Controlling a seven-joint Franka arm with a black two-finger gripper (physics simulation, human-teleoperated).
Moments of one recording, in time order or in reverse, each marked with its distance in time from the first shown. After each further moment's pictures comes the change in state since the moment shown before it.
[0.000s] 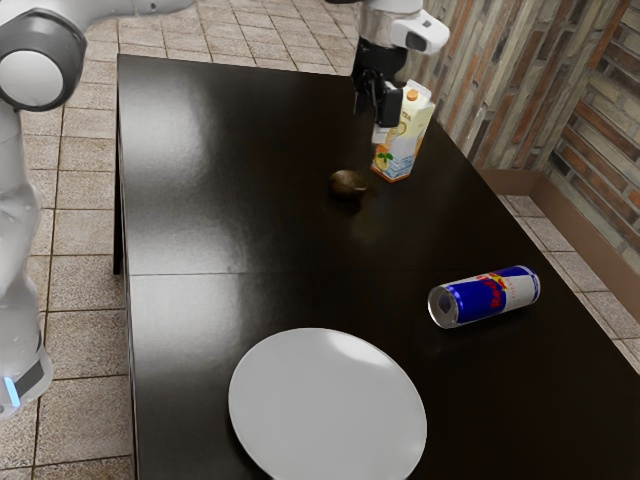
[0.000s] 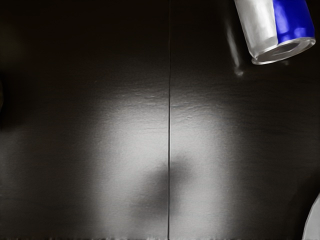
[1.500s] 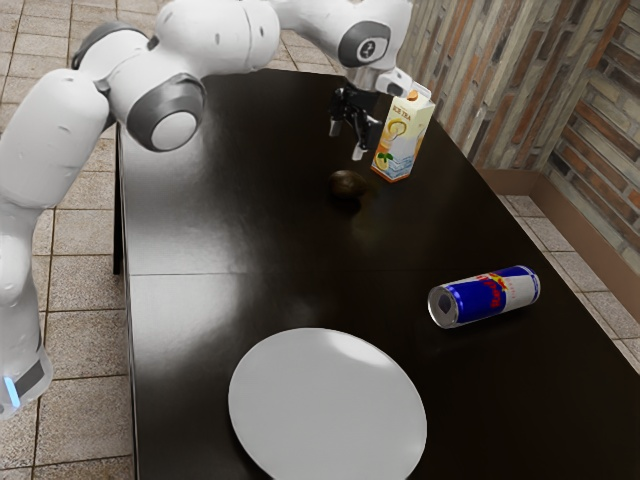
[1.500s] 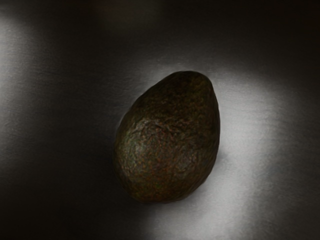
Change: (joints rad) arm 0.191 0.479 0.280 0.165 -0.176 0.150 0.164
